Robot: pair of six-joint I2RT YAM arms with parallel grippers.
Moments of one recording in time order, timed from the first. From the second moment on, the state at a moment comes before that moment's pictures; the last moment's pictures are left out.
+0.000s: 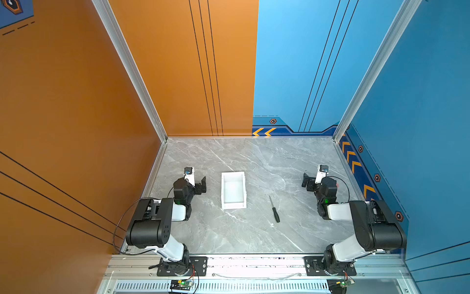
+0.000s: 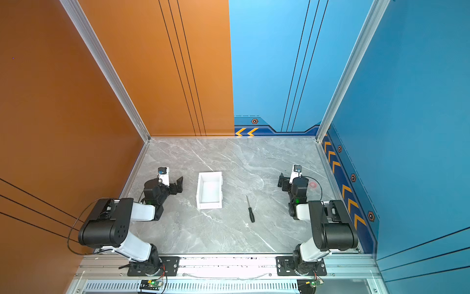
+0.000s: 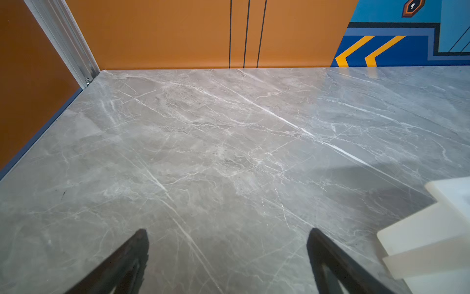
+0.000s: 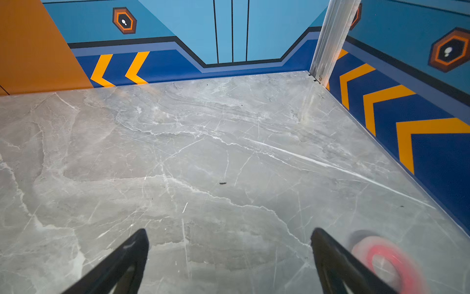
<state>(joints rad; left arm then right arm) 0.04 1.58 0.35 0.89 0.11 0.00 0.01 1.54 0.37 0.84 0.12 0.07</state>
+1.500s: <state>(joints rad) 0.00 1.51 0.35 0.85 0.05 0.03 0.03 1.52 0.41 0.73 0.17 0.07</state>
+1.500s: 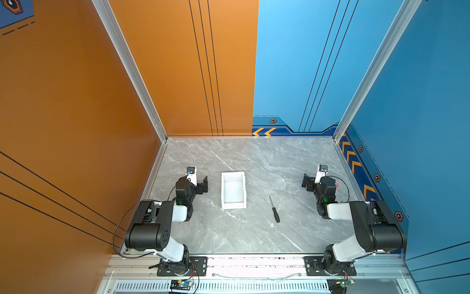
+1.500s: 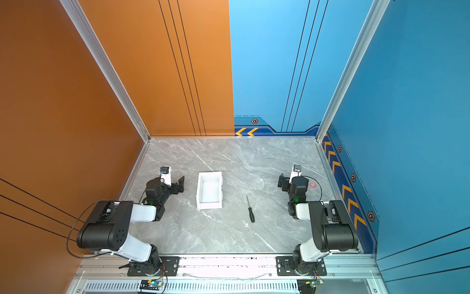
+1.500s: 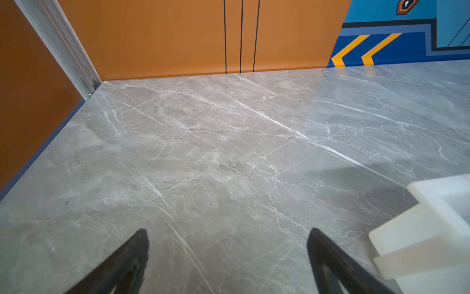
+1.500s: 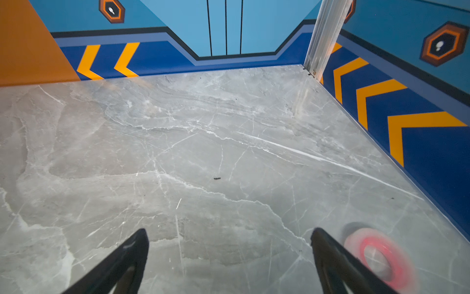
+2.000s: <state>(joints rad) -0.03 1.34 0.49 0.53 -0.07 0.04 0.07 1.24 0.82 -0.05 0.21 0.34</state>
